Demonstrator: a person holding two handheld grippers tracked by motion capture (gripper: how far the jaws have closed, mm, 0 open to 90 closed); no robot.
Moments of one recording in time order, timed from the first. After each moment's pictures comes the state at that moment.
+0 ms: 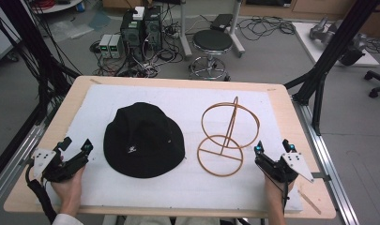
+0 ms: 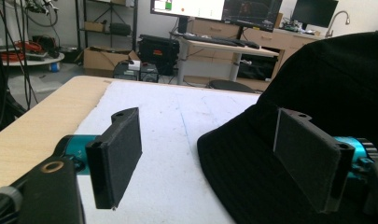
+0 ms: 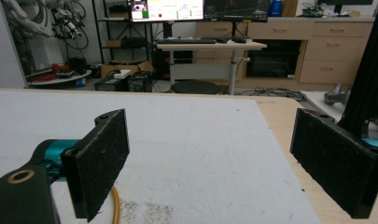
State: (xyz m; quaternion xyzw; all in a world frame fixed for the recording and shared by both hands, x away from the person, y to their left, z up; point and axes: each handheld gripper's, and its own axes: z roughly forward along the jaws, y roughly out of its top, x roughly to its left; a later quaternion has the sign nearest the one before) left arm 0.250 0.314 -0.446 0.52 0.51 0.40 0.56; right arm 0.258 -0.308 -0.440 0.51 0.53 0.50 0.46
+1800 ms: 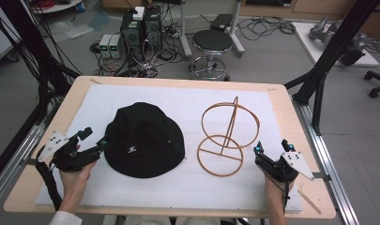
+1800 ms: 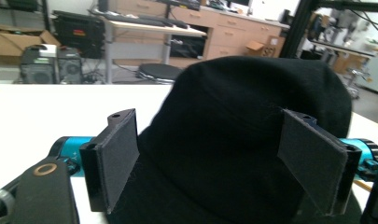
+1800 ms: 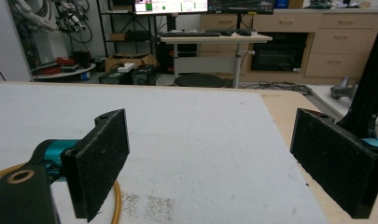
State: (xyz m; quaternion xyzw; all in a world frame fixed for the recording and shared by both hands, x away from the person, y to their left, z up) left arm 0.266 0.277 -0.399 0.61 0.43 0.28 0.60; right arm 0.260 -0.310 -0.442 0.51 0.54 0.50 0.44
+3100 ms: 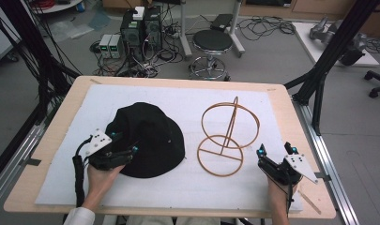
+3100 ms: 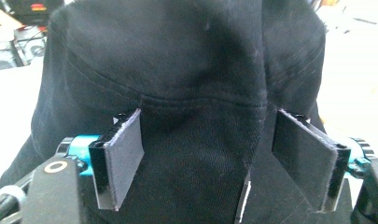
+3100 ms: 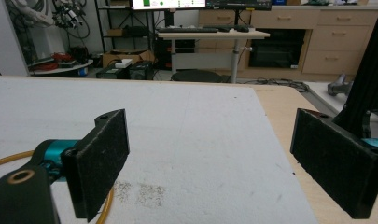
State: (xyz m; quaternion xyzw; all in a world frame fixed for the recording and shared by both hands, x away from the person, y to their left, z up) left arm 0.284 0.204 -0.413 0.70 0.40 0.27 0.53; right arm 0.253 -0.318 -0.443 0.51 0.55 0.49 0.44
